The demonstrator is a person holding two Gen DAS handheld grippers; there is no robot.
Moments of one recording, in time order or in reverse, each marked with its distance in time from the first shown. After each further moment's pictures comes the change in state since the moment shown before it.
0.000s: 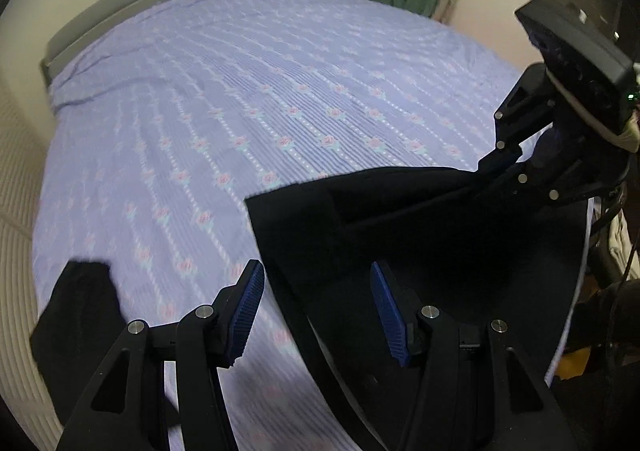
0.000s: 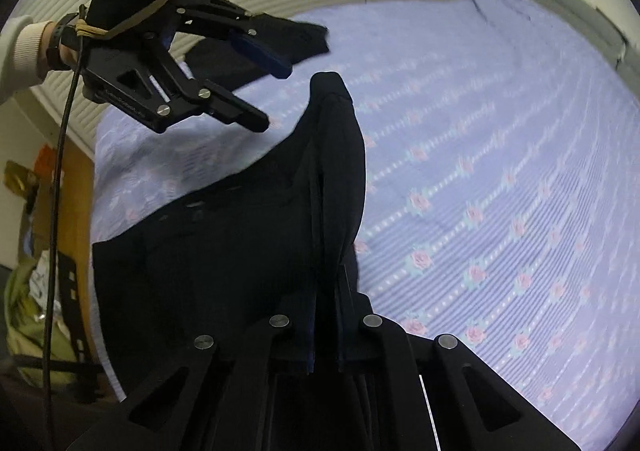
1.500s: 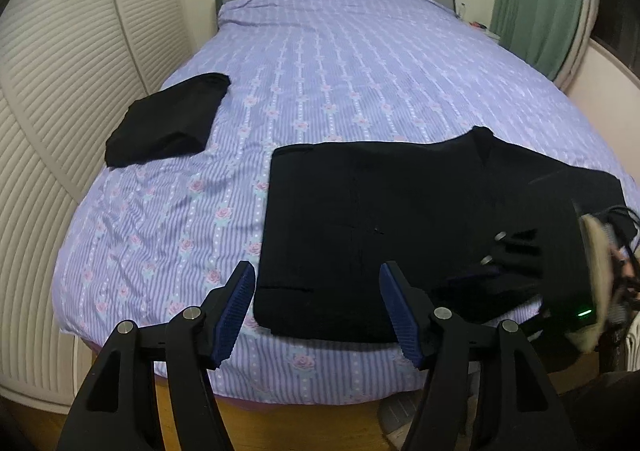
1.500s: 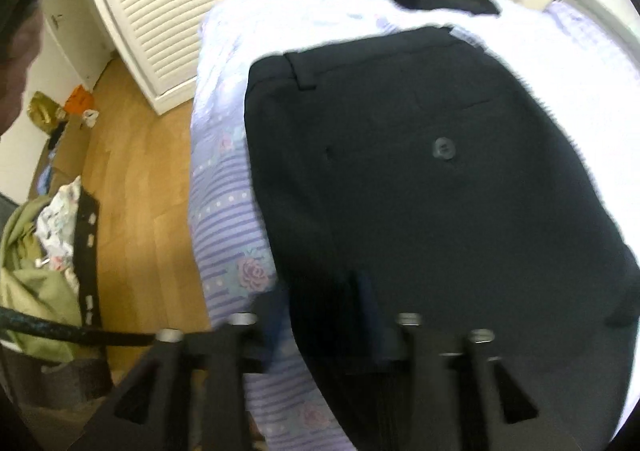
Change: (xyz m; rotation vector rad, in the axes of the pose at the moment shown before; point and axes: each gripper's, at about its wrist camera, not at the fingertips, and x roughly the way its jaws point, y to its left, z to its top) left arm -0.099 -0.188 -0.223 -0.466 -0.064 0.370; right arm 0.057 0.259 -0.134 -0.099 0.007 0.036
